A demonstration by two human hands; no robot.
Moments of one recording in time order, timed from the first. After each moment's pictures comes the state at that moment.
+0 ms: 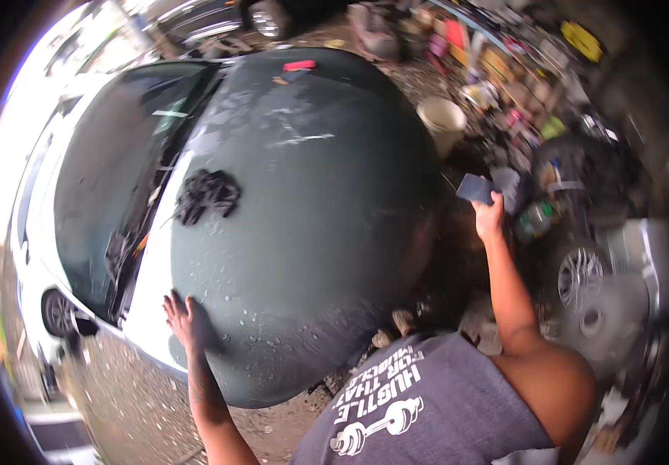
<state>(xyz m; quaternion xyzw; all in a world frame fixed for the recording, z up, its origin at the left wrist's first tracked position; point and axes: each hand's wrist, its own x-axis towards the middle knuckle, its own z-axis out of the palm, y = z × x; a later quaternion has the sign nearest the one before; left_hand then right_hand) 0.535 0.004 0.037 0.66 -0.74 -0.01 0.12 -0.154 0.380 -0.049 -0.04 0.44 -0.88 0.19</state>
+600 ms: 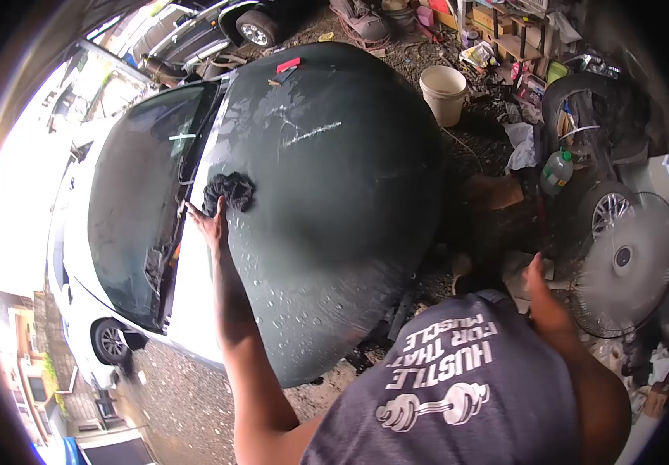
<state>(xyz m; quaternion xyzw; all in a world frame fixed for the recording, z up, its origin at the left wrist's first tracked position) 0.336 -0.096 0.112 0.50 -0.78 -0.13 0.35 -0.031 0.656 -0.244 0.38 0.71 -0.56 0.18</state>
